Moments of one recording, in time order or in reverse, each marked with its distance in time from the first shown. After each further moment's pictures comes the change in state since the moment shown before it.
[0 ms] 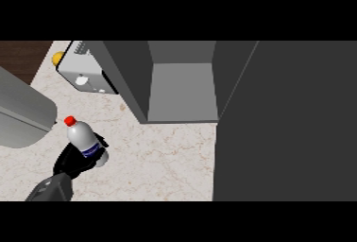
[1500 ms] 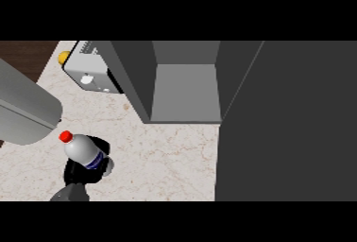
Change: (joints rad) left arm 0.198 -0.176 -0.008 -0.409 0.224 0.122 0.087; right arm 0.015 -0.022 -0.005 0.012 -0.011 -0.001 -0.027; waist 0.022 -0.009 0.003
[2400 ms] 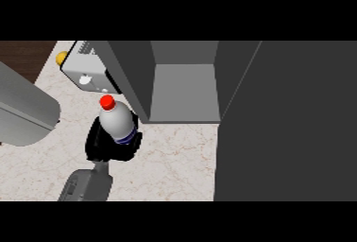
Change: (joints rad) left arm 0.033 -0.073 -0.406 -0.624 0.134 0.475 0.286; right arm -0.043 0.017 0.059 0.013 0.009 -0.034 0.035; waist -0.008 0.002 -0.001
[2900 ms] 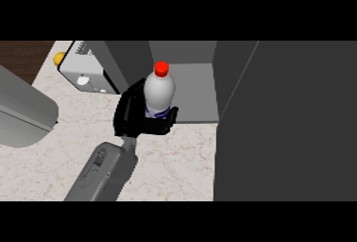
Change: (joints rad) left arm -0.241 -0.001 -0.175 0.058 -0.019 0.328 0.018; right arm -0.020 -0.003 0.009 0.011 -0.002 -0.016 0.005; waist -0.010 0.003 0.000
